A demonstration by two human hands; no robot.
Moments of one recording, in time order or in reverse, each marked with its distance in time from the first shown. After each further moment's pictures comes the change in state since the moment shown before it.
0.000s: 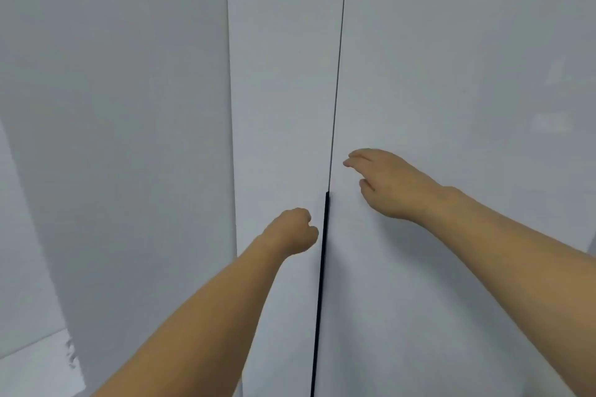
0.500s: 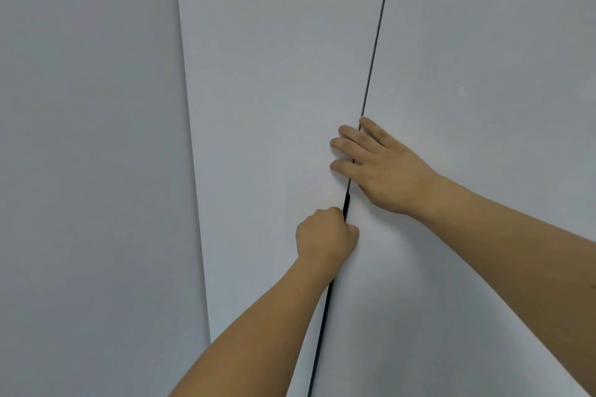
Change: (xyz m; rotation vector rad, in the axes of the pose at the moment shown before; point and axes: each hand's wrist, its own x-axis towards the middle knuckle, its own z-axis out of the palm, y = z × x) left_hand 0.113 -0.019 0.068 -0.073 0.178 0.161; right_hand 0.103 0.010 0.093 -0.656 0.000 -0.218
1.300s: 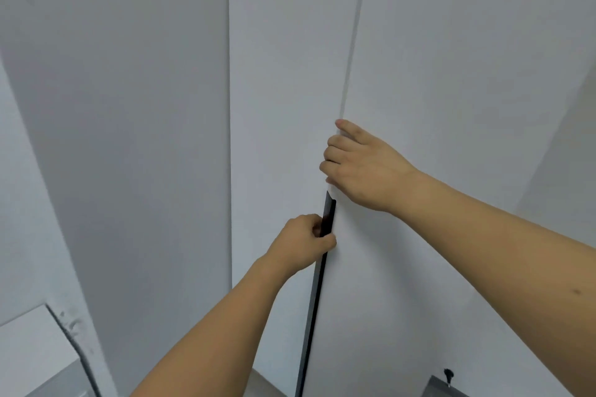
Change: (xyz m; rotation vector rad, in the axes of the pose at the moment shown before) left_hand -0.232 -0.018 -0.093 -0.527 -0.239 0.006; right_hand -0.097 -0.093 -0.203 -0.122 -0.054 -0.079
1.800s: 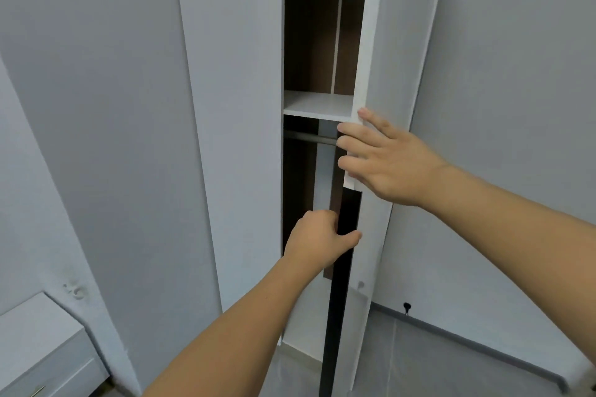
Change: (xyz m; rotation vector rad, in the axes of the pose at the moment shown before) left_hand -0.175 0.111 0.126 0.396 0.029 0.141; right_hand -0.234 -0.010 -0.113 0.043 0.020 0.075
